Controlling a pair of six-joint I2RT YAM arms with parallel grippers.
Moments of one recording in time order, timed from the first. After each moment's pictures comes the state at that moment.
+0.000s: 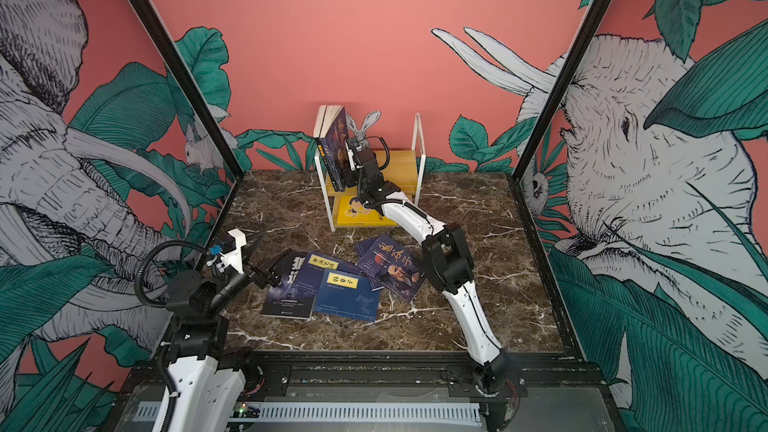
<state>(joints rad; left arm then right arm) 0.07 0.43 0.41 0.09 0.76 -0.13 0.64 2.34 2.13 -0.04 0.16 0.00</state>
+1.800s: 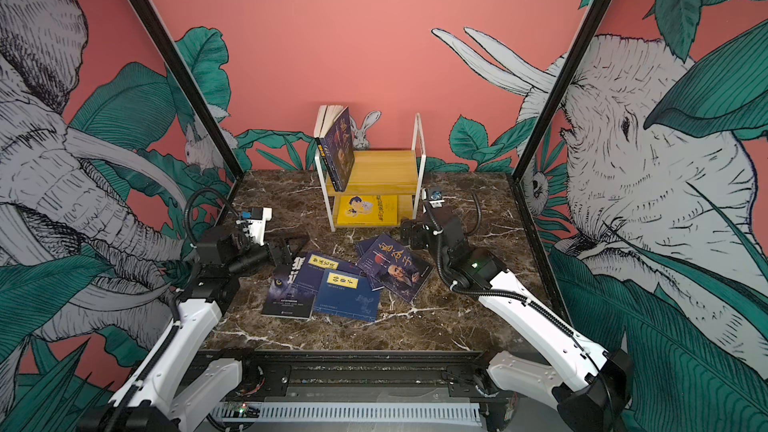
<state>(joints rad) -0.06 0.94 0.62 -0.08 0.78 -0.39 0.69 1.07 1.01 -0.44 0.38 0.35</state>
